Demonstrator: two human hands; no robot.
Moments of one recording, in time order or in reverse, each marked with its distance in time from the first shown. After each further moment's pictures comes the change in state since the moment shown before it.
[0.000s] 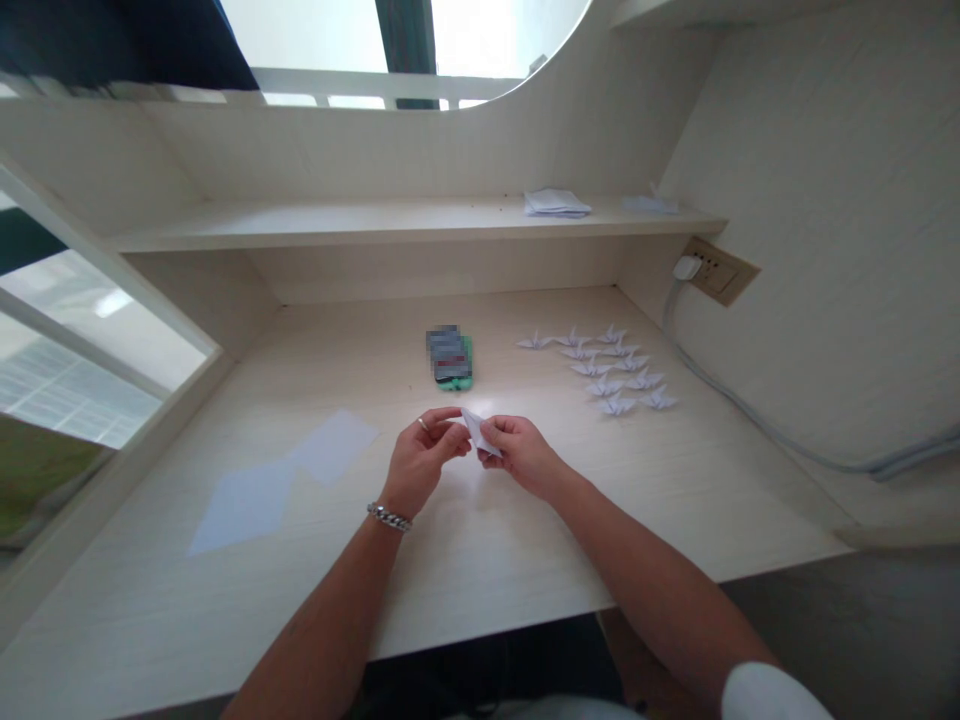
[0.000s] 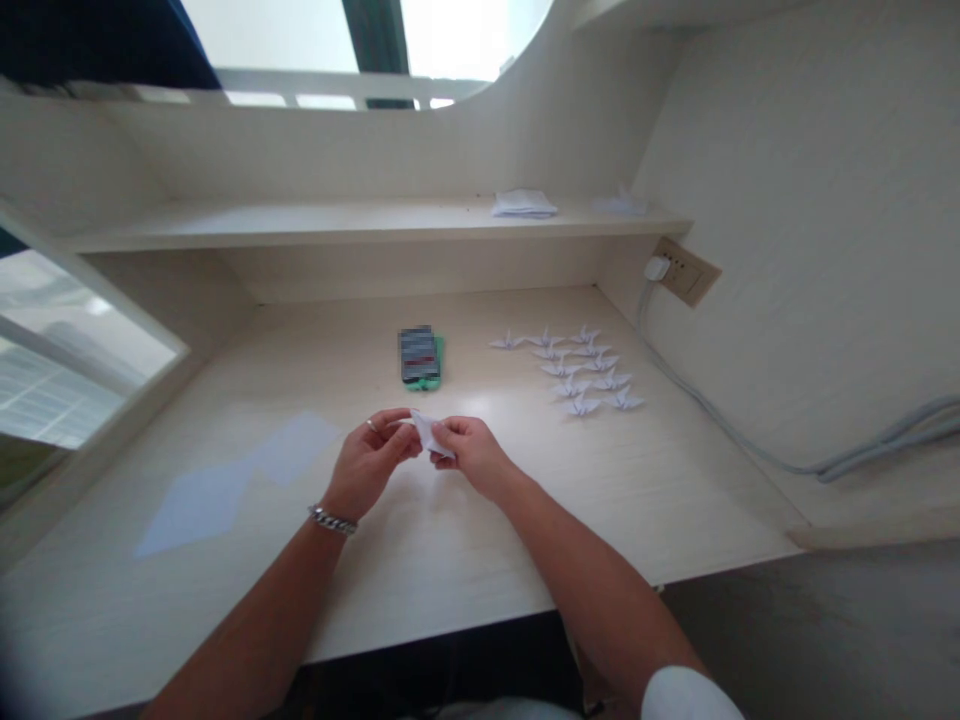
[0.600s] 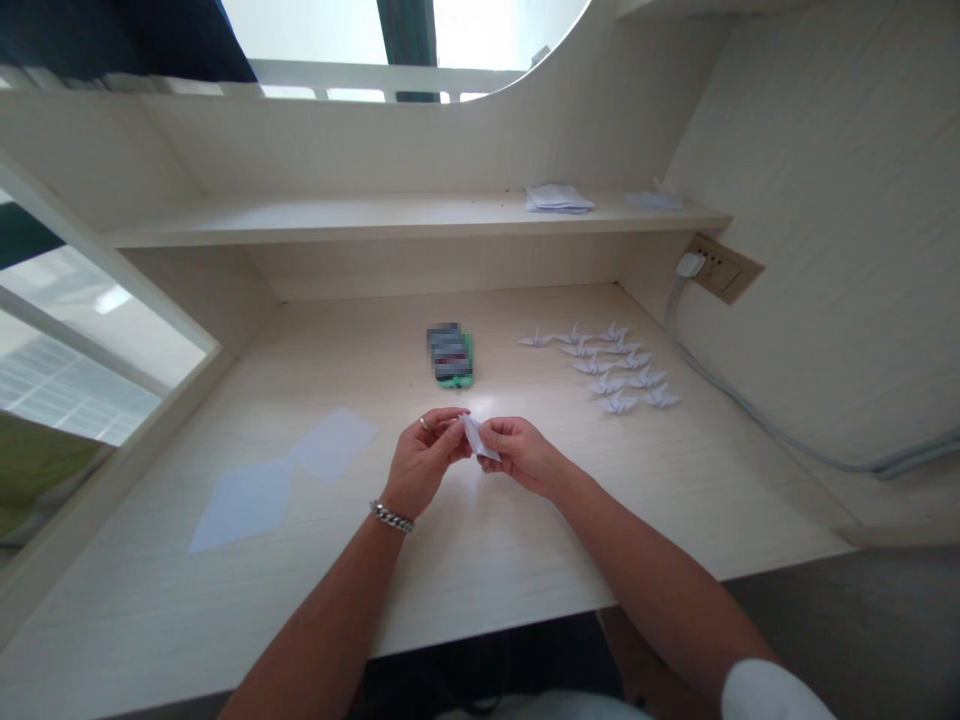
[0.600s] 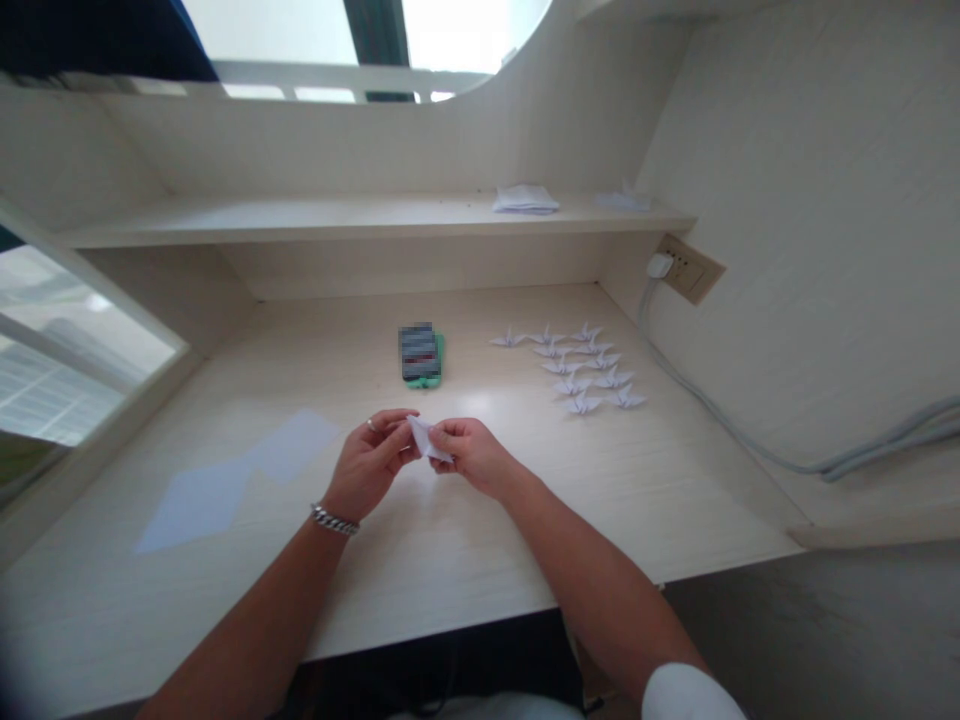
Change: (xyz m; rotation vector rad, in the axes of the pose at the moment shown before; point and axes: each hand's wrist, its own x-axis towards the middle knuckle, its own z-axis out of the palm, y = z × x) left_hand -0.003 0.001 0.004 -0.106 -0.024 -0.021; right_hand -0.005 -0.006 0.000 0.036 -0.105 0.043
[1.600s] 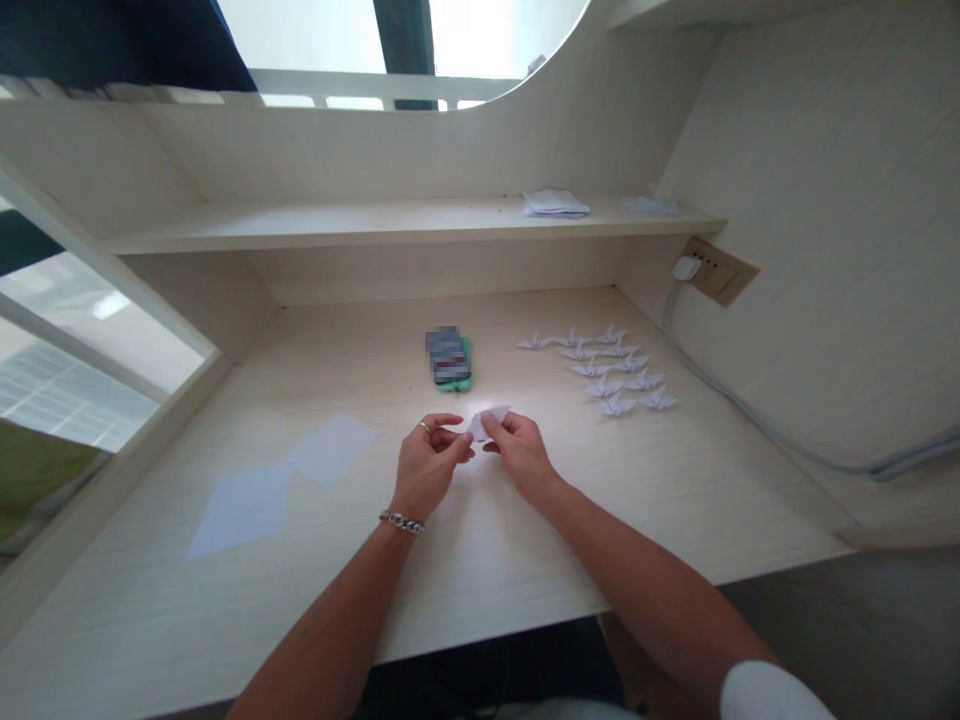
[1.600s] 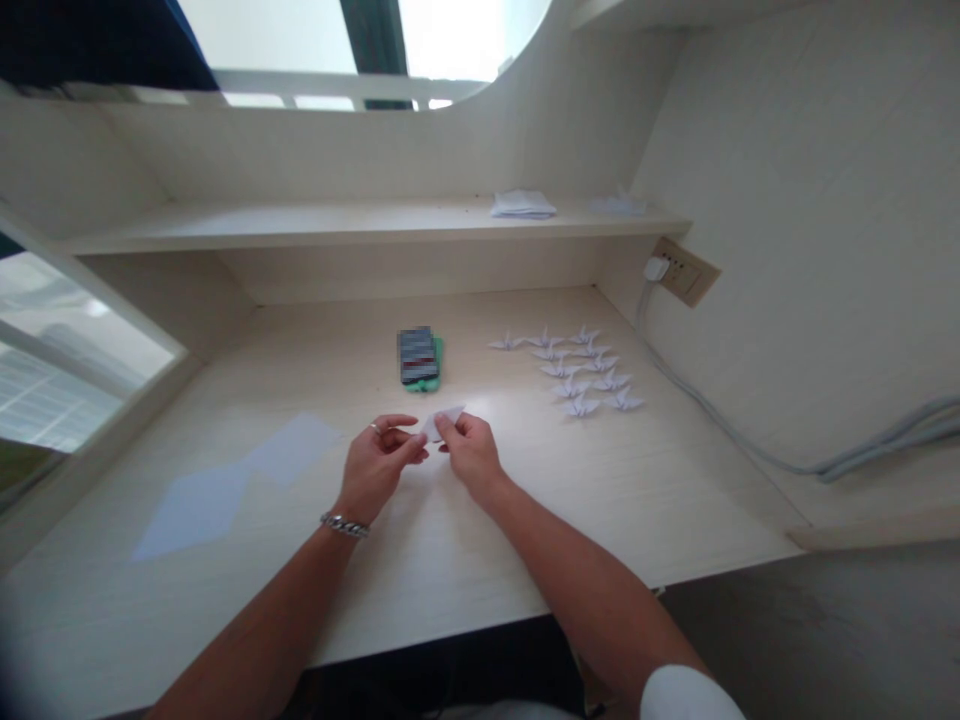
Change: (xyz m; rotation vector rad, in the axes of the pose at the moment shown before) left_hand 0.003 -0.007 0.005 0.298 0.174 0.021; right_hand 0.014 0.016 0.004 -0.225 0.419 -0.254
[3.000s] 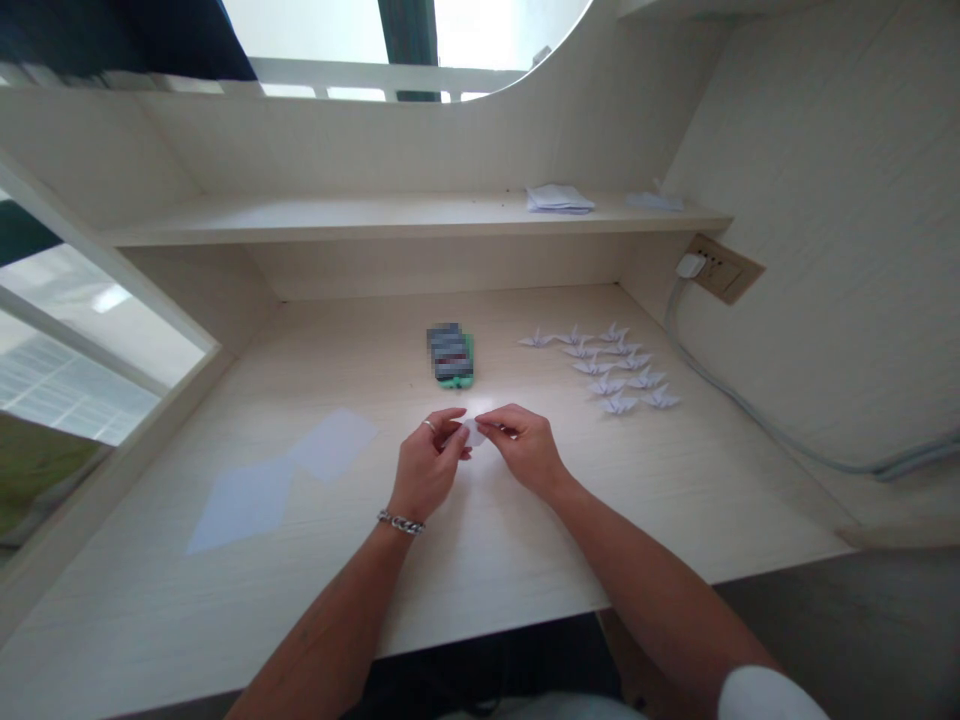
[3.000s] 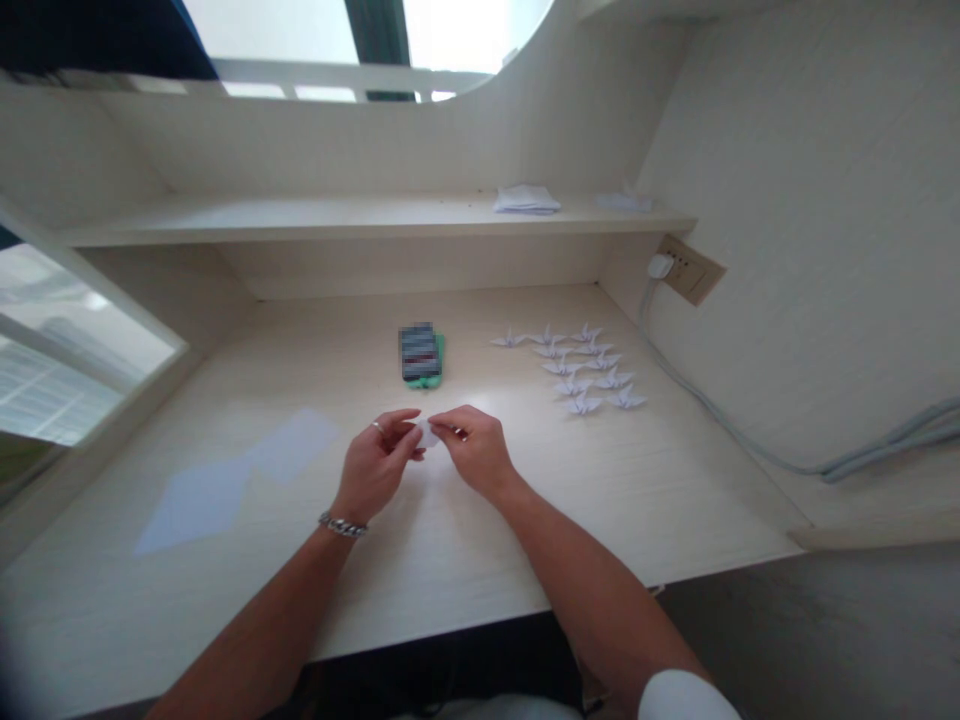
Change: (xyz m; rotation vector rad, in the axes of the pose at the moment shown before) left_hand -0.003 -0.001 -0.005 0.170 -0.052 0.145; right_hand -0.003 -0.009 -0.015 -0.462 -0.054 -0.524
